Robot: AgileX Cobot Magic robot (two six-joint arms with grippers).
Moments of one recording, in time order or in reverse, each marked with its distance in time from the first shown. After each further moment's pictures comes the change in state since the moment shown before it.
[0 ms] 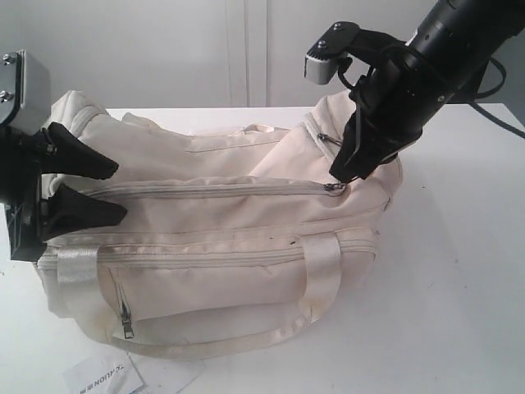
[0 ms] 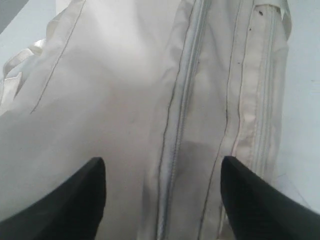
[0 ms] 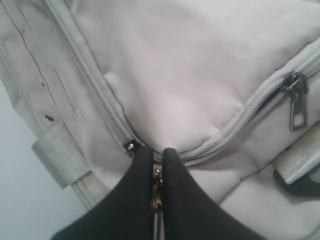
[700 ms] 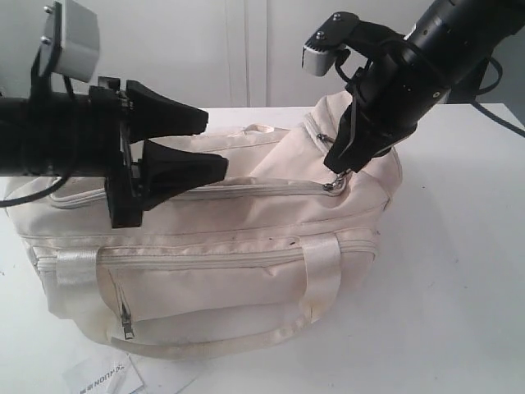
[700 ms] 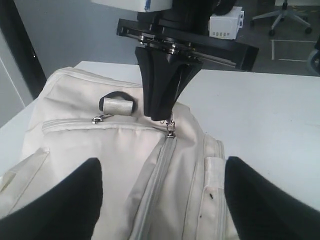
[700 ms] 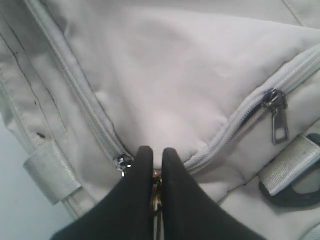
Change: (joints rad) left arm -0.270 0.049 0.000 -0.549 -0.026 0.200; right arm 0.000 -0.005 0.000 0.020 -0.045 -0.004
